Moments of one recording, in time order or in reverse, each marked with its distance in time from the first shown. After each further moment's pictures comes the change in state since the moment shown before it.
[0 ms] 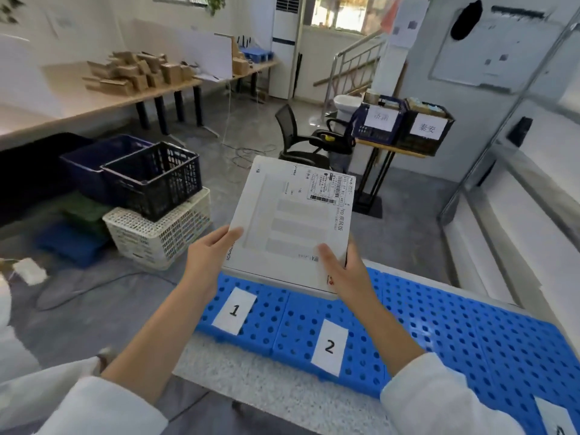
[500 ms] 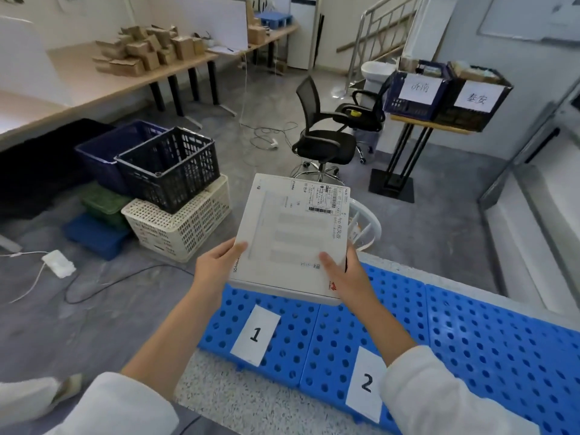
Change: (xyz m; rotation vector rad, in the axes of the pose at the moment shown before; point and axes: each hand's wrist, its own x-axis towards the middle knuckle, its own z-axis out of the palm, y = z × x) left_hand 0.128 -0.032 -0.024 0.067 0.062 -0.139; right_hand 0.124 0.049 0.068 0.083 -0.117 0.169
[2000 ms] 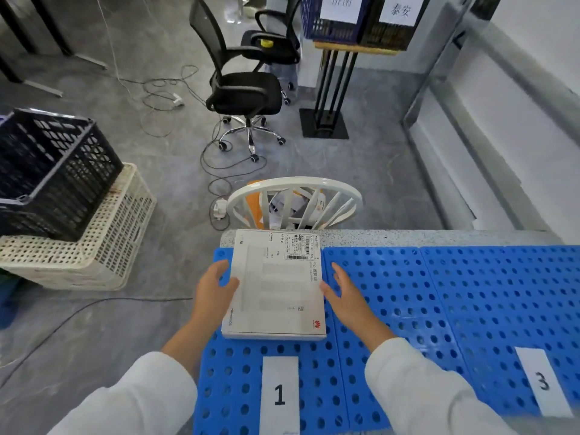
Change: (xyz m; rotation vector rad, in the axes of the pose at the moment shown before) left_hand 0.219 -0.038 0.021 0.722 -0.327 0.045; right_hand 0.124 0.097 0.050 -0.276 0.166 0.400
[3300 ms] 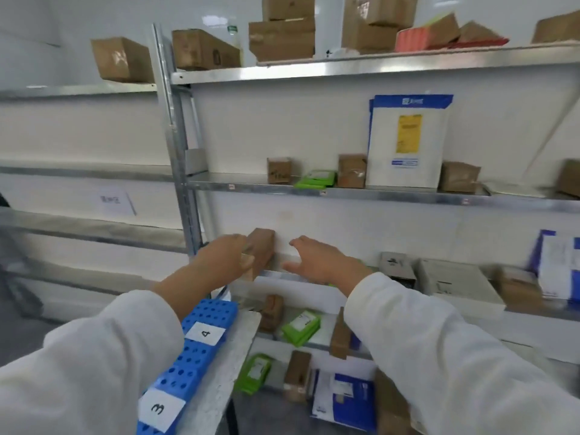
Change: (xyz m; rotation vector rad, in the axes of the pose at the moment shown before) left_hand -0.616 0.353 0.458 0.855 -0.686 1.818; right_hand -0.624 0.261 -0.441 -0.512 0.989 0.439
